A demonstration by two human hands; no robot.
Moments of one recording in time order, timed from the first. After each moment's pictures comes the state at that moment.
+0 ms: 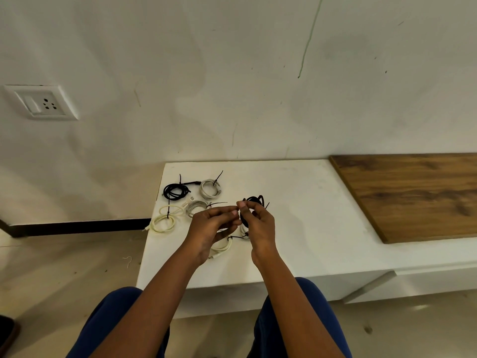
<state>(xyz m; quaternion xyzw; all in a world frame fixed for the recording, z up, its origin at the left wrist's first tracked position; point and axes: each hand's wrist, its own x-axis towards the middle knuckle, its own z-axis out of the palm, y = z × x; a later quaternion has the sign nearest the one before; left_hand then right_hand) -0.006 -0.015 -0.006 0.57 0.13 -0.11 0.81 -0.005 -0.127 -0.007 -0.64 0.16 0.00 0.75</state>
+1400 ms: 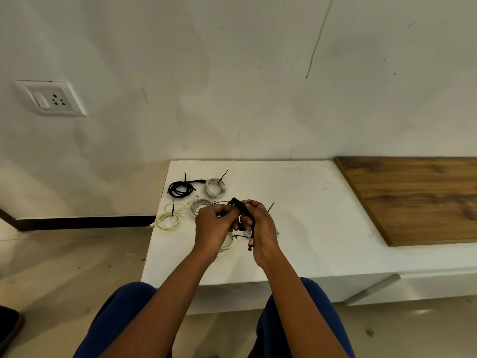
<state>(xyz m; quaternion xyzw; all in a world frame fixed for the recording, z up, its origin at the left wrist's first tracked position) -0.005 -0.025 -0.009 0.73 0.13 0.02 0.68 -0.009 -0.124 0.002 -0.57 0.15 0.08 0.81</state>
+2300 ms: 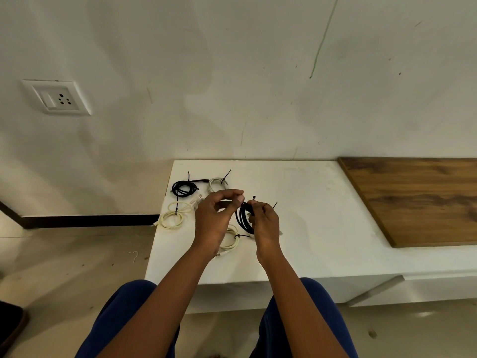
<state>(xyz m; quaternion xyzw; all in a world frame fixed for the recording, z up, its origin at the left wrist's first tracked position) -0.006 -0.021 0.003 0.68 0.07 0.09 0.72 -0.003 -0.120 -0.009 -0.67 0.18 0.00 0.71</state>
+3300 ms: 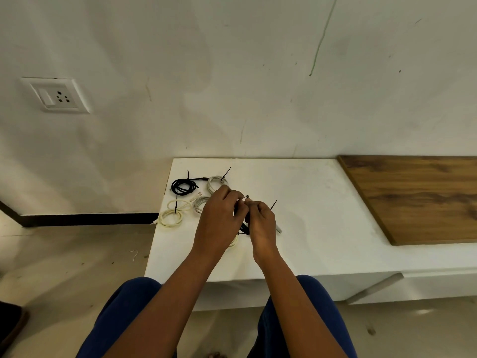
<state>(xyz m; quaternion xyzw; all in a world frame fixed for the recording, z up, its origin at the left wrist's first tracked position) -0.009 -0.026 0.003 0.90 -0.09 0.24 0.36 -0.003 -0.112 -0.012 -0.67 0.18 0.00 0.72</state>
